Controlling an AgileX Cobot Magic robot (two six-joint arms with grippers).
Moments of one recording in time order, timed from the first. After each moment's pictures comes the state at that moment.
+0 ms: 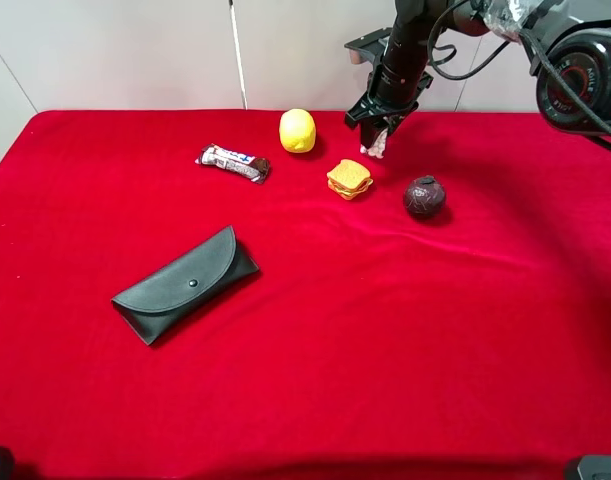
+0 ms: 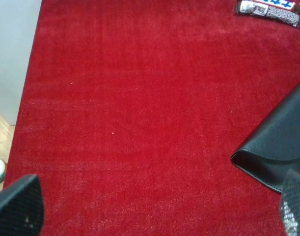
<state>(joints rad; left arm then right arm) -0.12 0.00 -0.48 0.08 1.07 -0.07 0.35 2.55 -2.22 0.07 1.11 -0.35</state>
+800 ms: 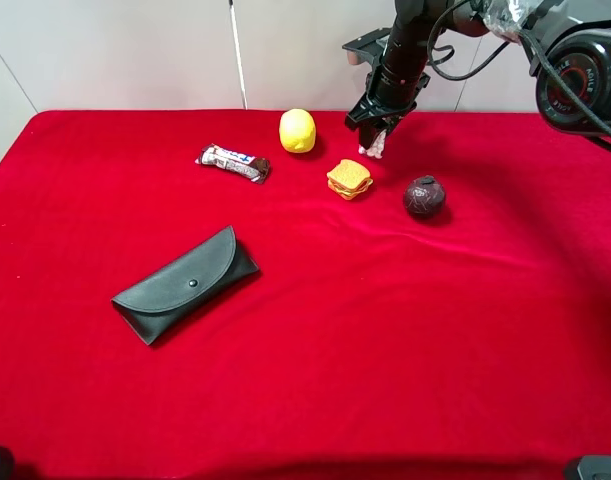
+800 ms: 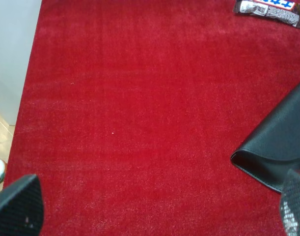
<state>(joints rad) -0.12 0.00 -0.48 0.08 1.07 -0.07 0.35 2.55 -2.22 0.08 1.10 -0.41</state>
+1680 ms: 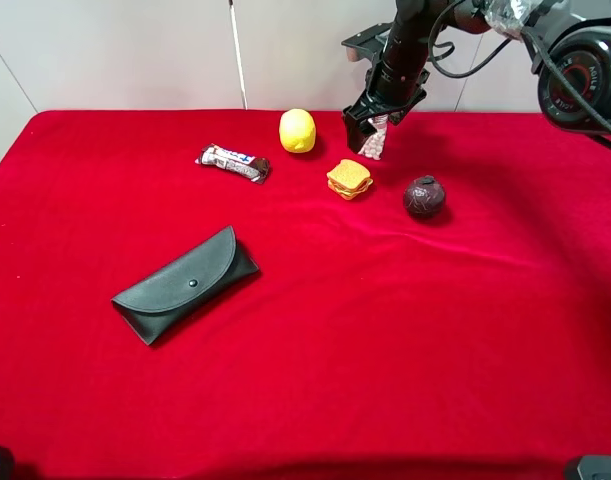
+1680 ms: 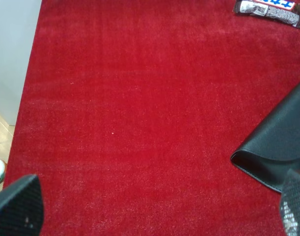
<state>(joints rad) -0.12 0.00 -0.48 0.08 1.07 -0.07 0.36 2.53 -2.22 0.07 1.11 -0.42</state>
